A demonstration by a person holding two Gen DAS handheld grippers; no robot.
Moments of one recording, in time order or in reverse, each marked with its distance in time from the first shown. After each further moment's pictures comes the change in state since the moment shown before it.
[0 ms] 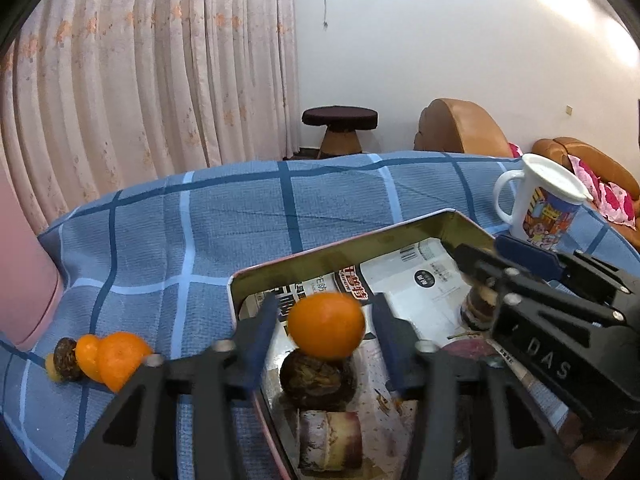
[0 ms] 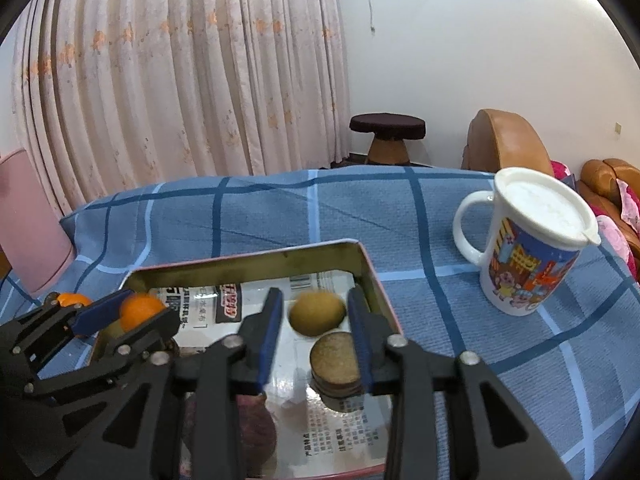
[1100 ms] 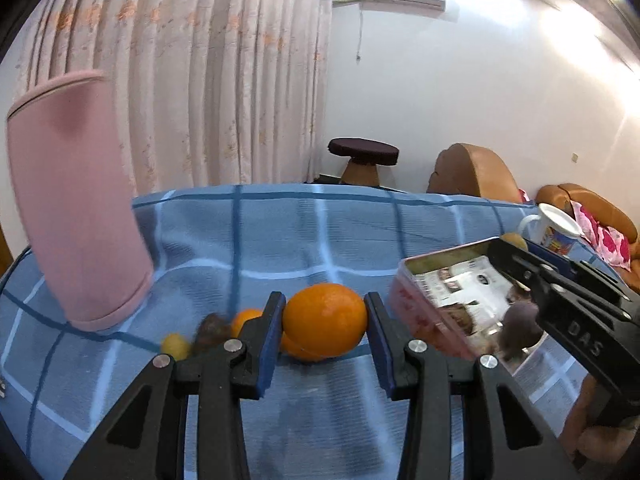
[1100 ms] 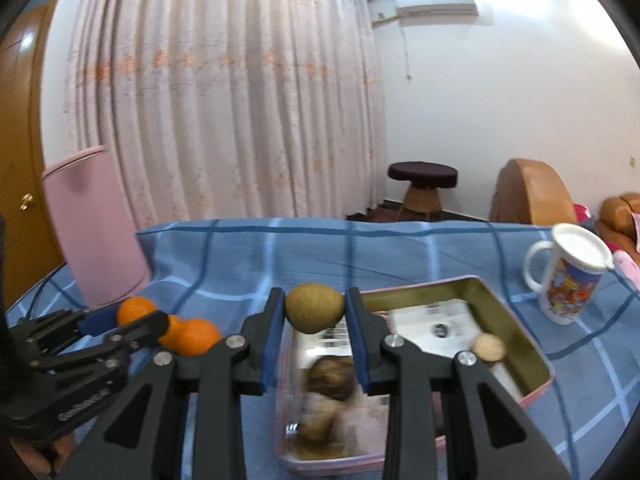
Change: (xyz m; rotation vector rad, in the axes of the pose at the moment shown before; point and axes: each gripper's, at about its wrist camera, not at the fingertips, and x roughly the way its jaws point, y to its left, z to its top) left arm -0.069 0.127 -0.031 -0.106 -0.099 -0.029; right arm -0.049 0.111 -0.008 -0.052 -0.164 0.069
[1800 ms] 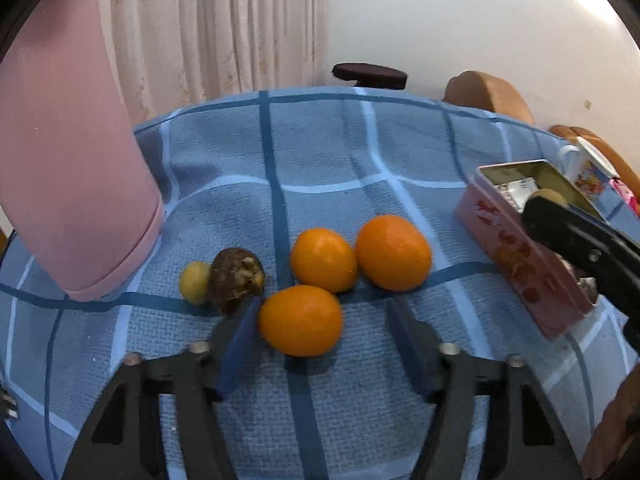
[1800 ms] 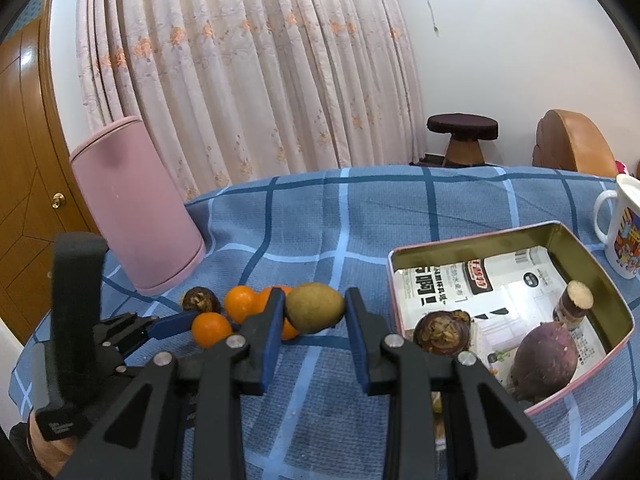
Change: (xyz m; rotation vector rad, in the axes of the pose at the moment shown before) left arm 0.047 0.058 -0.023 0.037 0.293 0.035; right arm 0.021 0.063 -0.014 0.051 0.151 0.184
